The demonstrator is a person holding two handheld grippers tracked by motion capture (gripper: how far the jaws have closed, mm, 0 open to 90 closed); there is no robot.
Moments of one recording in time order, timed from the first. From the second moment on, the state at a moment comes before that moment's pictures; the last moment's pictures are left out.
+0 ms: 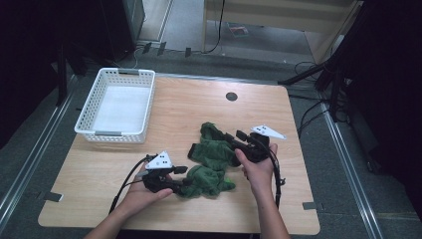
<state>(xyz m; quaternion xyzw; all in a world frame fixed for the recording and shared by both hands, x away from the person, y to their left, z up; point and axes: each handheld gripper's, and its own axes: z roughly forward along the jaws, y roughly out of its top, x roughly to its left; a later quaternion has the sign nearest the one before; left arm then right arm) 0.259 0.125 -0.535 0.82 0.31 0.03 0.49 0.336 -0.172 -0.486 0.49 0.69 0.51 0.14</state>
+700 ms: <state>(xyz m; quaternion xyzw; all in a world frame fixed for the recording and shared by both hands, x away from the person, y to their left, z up) 0.265 0.131 -0.528 0.81 0.32 0.03 0.49 0.353 -0.198 -0.515 0.55 0.68 0.47 0.12</state>
